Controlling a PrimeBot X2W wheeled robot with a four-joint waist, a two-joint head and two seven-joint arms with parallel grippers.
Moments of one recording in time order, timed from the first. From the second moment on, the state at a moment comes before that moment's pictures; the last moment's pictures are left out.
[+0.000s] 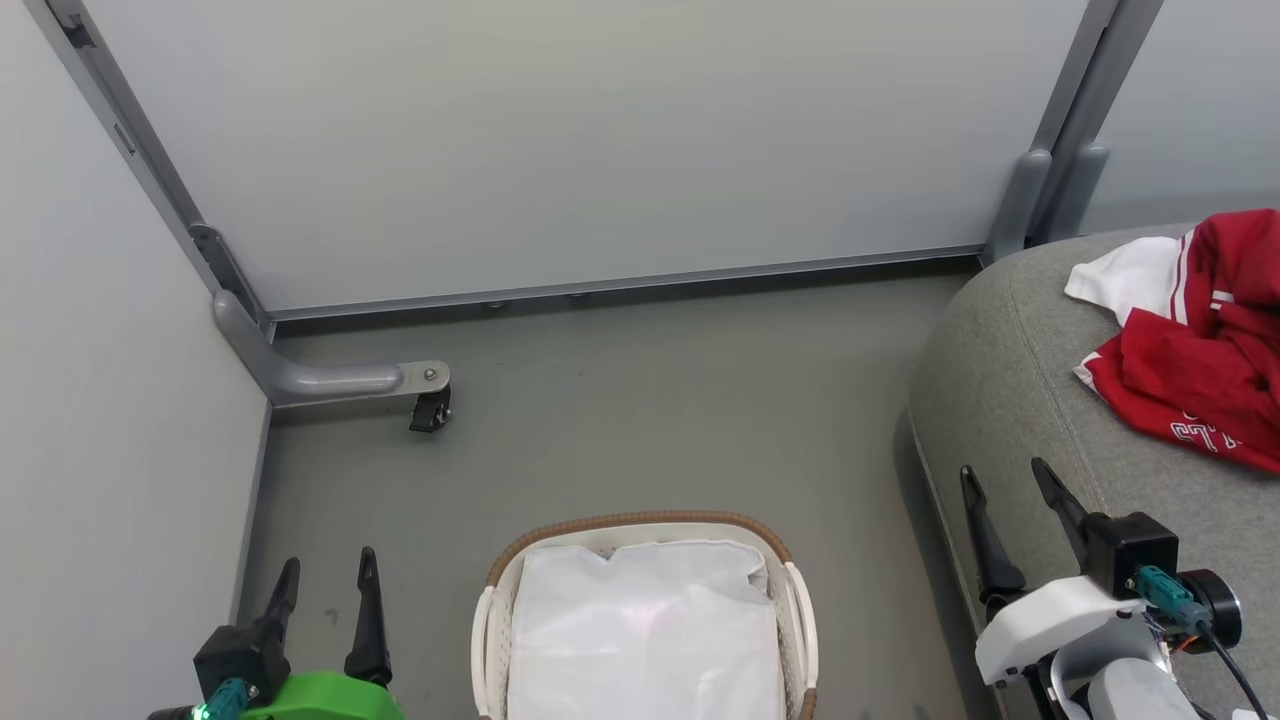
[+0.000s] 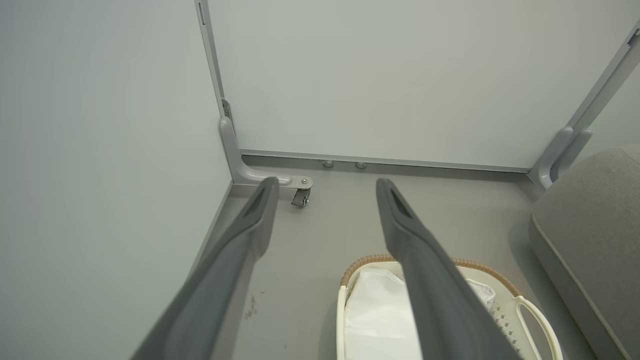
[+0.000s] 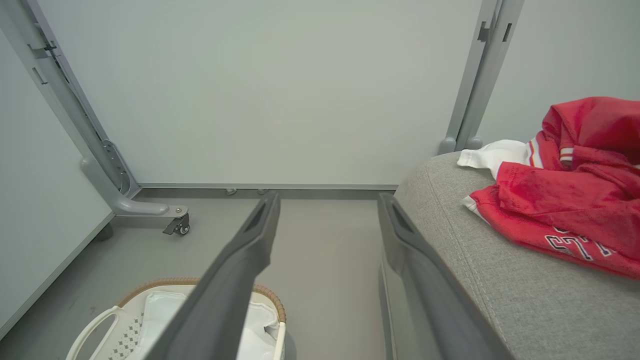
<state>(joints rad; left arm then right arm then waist) -0.02 0.05 -0.01 0.41 -0.20 -0.11 -0.26 -0.12 -0.05 -0.04 0.36 0.09 0.13 -0.26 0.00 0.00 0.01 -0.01</state>
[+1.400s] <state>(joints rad) -0.03 0.04 0.04 0.38 -0.77 -0.12 -0.11 -0.09 -0.04 -0.07 0.35 0.71 0.13 -0.11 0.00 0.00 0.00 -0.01</state>
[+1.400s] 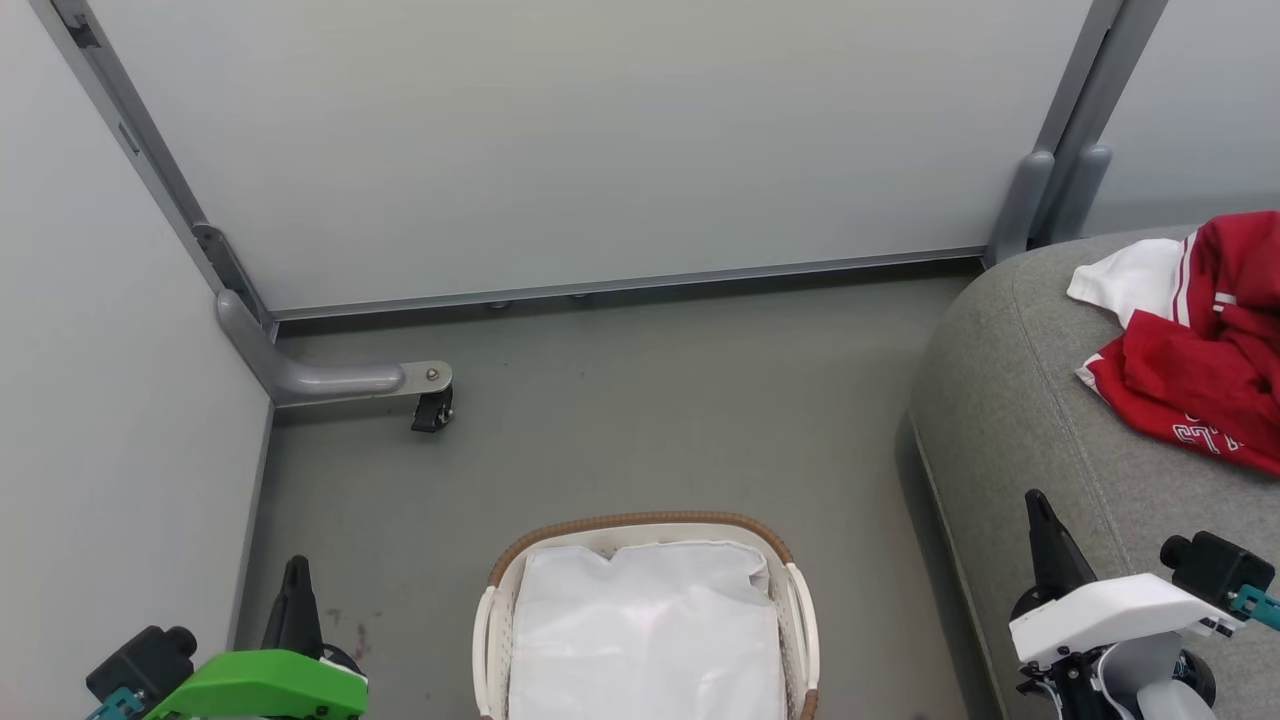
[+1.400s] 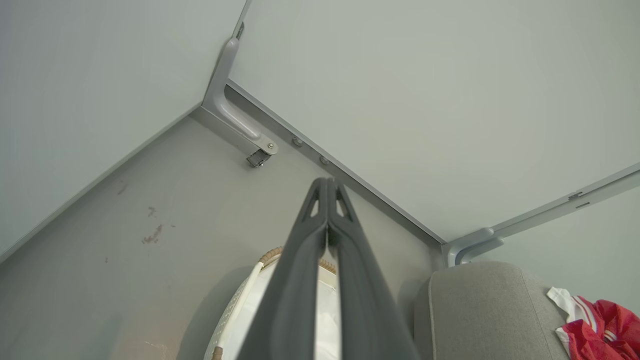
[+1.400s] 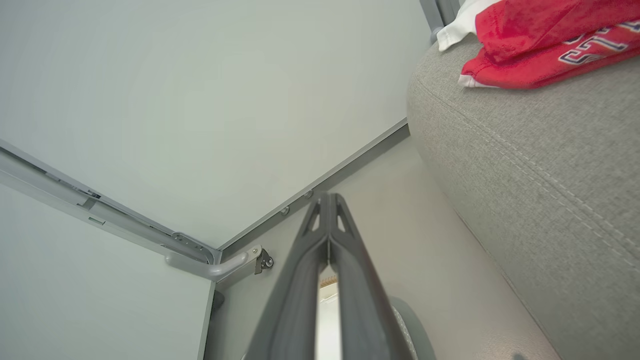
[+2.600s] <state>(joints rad) -0.07 0.04 0.07 0.31 -1.19 -0.12 0.00 -0.09 -0.04 -0.09 0.30 1.15 0.13 0.00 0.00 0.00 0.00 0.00</state>
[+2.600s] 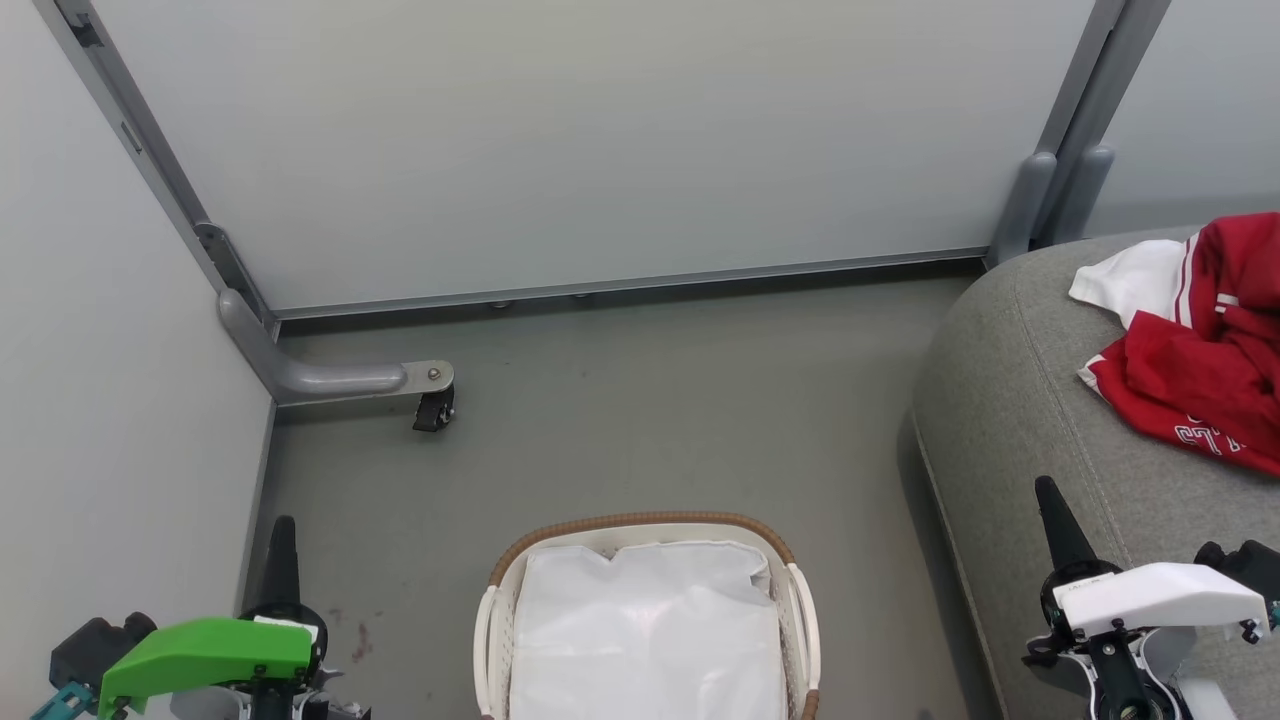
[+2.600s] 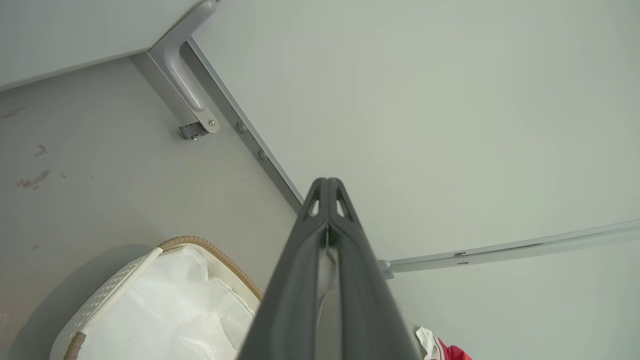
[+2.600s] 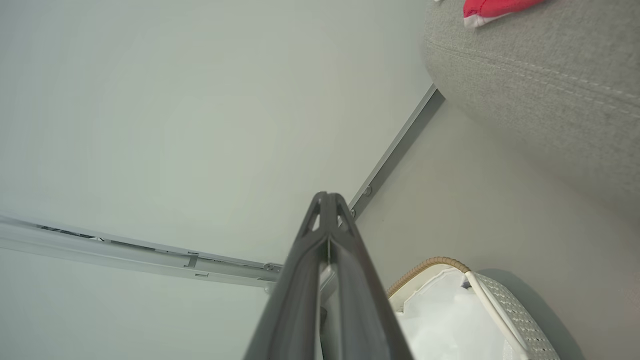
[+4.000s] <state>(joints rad) -0.09 0.05 0.11 0.26 -1.53 -0.13 0.09 -0.10 -0.05 -0.11 0.26 1.52 0.13 0.09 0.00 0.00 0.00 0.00</state>
